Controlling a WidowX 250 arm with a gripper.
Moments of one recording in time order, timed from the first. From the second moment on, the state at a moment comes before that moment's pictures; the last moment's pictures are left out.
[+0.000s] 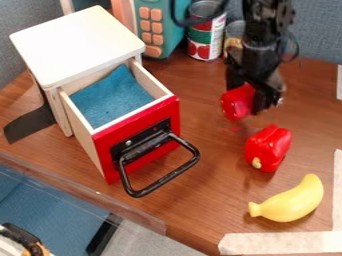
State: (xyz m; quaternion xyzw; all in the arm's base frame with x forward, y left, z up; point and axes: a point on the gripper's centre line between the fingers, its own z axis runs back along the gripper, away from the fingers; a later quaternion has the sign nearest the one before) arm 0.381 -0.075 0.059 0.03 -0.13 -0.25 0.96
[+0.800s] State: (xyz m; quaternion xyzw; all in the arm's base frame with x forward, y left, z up) arm 0.334 -0.029 0.140 0.00 -0.20 -0.20 0.96
